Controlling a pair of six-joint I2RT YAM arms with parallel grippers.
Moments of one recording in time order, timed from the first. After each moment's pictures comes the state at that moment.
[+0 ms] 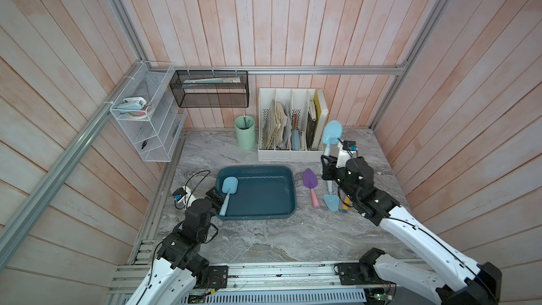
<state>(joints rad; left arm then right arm) -0.46 0.49 0.46 -0.49 -0.48 -0.97 0.50 0.92 0.78 -0.10 0.30 0.43</state>
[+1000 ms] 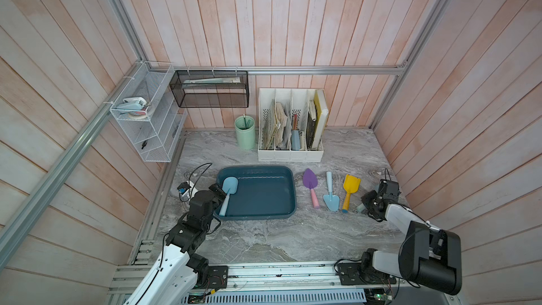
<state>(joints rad) -0.33 0.64 0.45 -0.37 -0.37 -0.95 -0.29 1.30 0.47 -0.14 -0.02 0.75</state>
